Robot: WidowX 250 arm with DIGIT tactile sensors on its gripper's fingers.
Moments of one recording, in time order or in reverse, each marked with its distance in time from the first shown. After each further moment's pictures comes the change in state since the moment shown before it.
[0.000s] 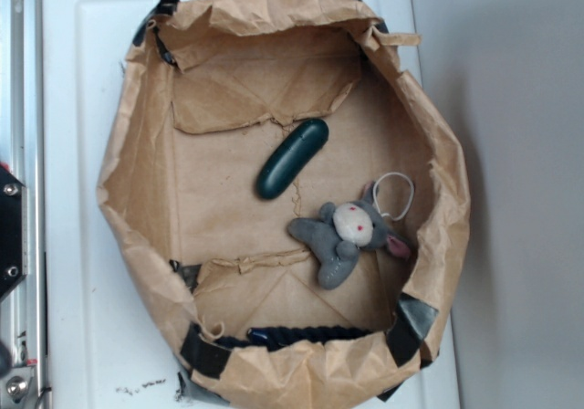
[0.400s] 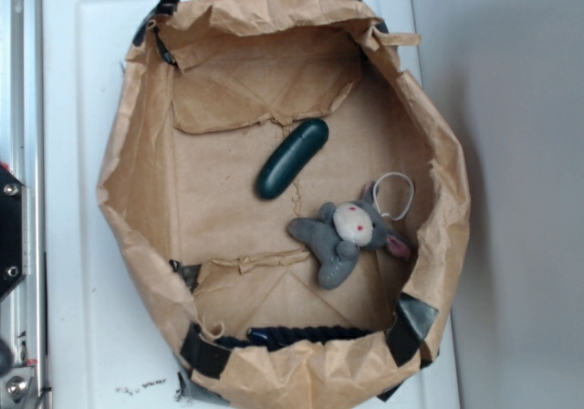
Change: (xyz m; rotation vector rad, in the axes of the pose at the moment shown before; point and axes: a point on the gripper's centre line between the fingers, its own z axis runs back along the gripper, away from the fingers) arm 0.000 0.000 -0.004 0.001 0.014 0.009
